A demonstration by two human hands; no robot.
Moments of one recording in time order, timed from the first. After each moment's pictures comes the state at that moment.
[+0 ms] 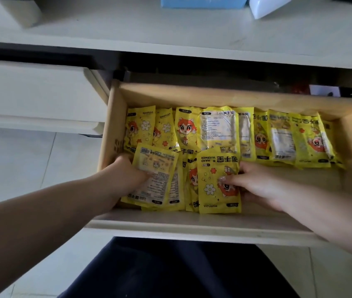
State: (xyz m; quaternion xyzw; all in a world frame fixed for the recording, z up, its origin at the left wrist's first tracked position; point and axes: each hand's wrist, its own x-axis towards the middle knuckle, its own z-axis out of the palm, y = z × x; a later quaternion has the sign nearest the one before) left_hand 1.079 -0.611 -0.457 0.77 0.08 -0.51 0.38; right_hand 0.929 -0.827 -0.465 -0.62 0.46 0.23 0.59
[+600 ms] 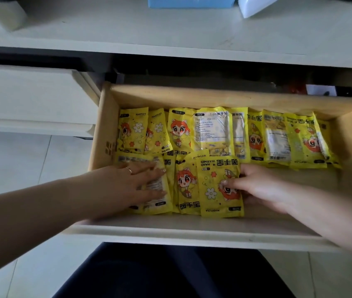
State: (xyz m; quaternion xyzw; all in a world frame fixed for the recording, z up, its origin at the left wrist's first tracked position) left_hand 1.090 -0.597 -0.458 0.63 -0.73 -0.18 -0.18; right_hand 0.919 -0.840 -0.467 -0.63 0.44 0.24 0.59
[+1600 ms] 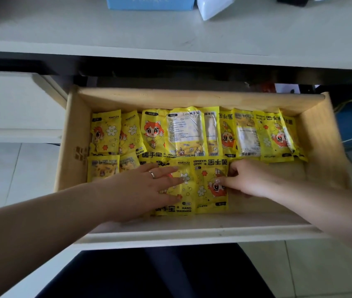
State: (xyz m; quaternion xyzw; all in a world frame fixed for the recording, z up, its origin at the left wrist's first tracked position) left_hand 1.054 -0.660 -0.471 0.59 -0.79 -0.14 -0.10; right_hand 0.903 -0.875 -0.463 -0.83 0.36 0.33 0.26
